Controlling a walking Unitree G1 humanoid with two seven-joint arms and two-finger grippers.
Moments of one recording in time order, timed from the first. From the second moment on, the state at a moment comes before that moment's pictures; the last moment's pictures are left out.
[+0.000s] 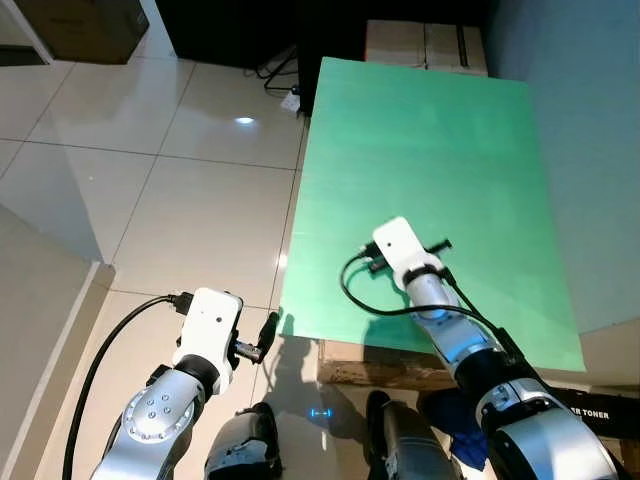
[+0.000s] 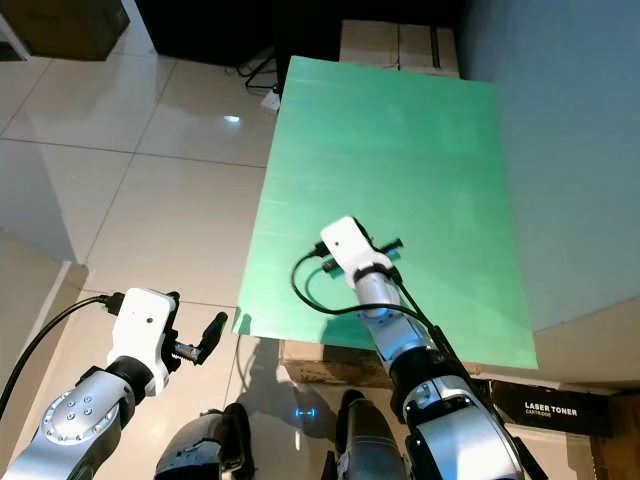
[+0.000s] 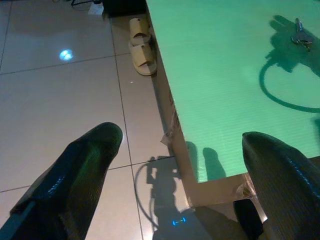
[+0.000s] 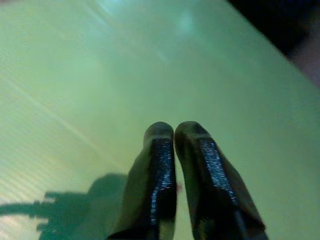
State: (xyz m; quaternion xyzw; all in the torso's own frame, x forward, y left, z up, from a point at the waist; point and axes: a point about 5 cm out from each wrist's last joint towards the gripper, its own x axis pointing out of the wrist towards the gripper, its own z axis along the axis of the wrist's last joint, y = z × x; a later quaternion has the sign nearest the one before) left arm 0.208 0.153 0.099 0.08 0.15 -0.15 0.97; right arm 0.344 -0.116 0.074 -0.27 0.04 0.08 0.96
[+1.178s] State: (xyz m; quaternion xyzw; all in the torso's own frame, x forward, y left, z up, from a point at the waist) left arm 0.204 0.155 0.097 0.08 0.16 -0.15 0.97; right arm 0.331 -0.126 0.040 -0.28 0.12 0.08 0.95
